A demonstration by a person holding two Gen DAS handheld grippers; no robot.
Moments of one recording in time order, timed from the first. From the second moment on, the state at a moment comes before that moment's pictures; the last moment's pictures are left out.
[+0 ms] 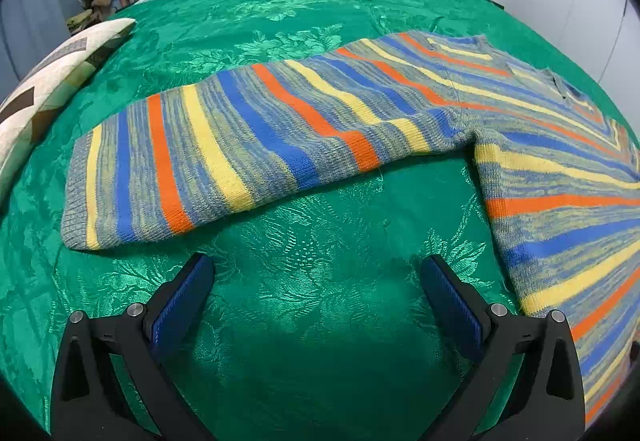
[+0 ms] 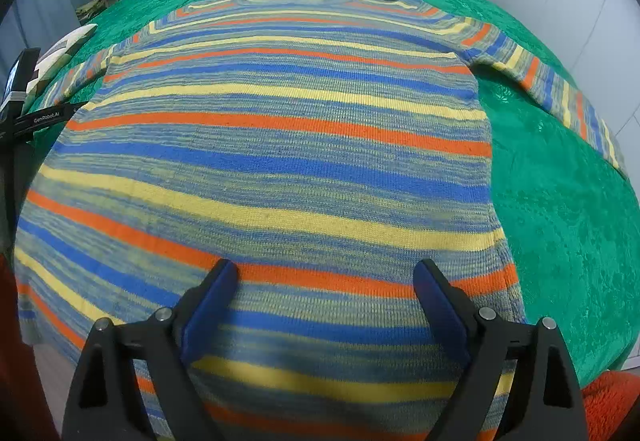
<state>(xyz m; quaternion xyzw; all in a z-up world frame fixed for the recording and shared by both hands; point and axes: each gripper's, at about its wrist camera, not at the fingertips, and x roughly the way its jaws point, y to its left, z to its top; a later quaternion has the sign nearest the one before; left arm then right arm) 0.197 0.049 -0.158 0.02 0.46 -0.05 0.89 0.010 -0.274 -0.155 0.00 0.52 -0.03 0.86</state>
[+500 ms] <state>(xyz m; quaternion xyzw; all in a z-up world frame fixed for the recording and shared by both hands) 0.197 0.049 -0.158 0.02 0.46 -0.05 0.89 0.013 -0.273 -0.156 0.00 0.51 -0.03 0.86</state>
